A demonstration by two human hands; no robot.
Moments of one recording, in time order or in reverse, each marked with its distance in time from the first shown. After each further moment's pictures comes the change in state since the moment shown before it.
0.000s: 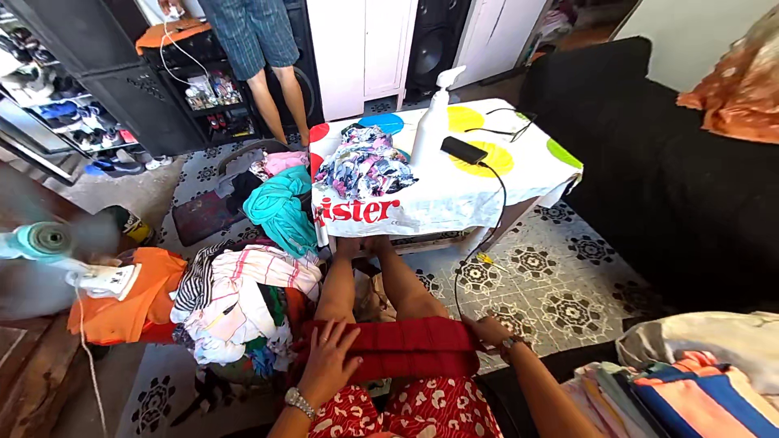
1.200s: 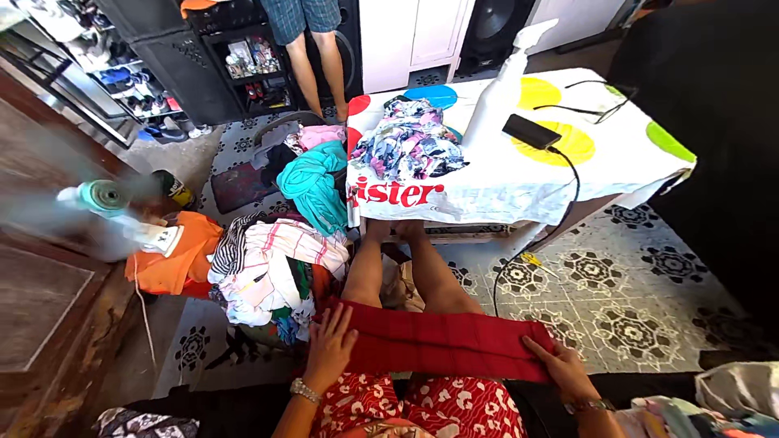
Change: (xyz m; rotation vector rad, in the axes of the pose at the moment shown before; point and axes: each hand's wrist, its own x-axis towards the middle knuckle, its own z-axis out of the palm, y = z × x) left_hand -0.029 -0.025 0.015 -0.177 0.162 -0.277; right_hand -0.021 0.059 0.025 0.666 0.264 -0.252
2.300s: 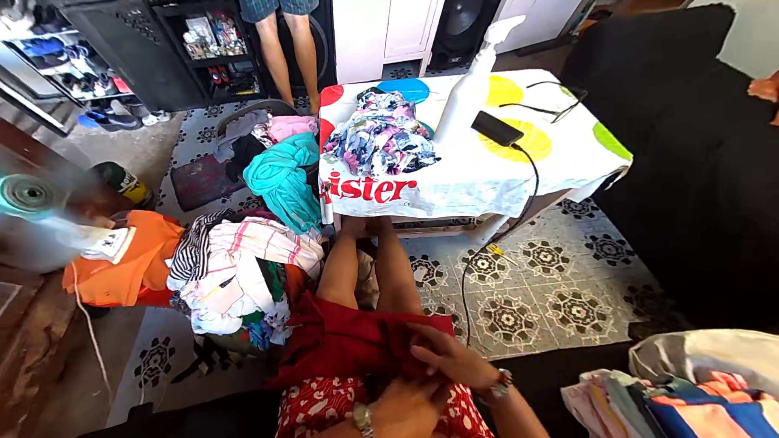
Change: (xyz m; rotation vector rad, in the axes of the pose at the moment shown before) left_hand -0.027 0.152 0.041 0.089 -0.615 0.638; right_hand -0.071 -0.102 0.087 -0.369 -0.821 -0.202
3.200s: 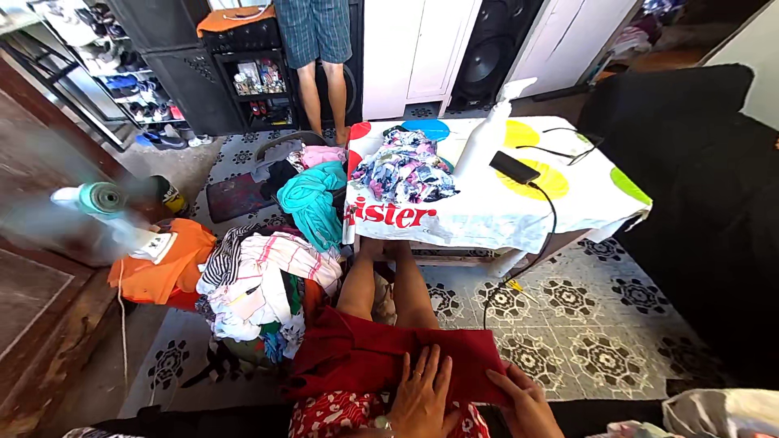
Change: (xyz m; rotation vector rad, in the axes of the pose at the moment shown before) left_hand 0.023 -0.017 0.022 0.057 0.500 -0.162; right_hand -0.042 0.030 0.010 0.770 0.781 -0.065
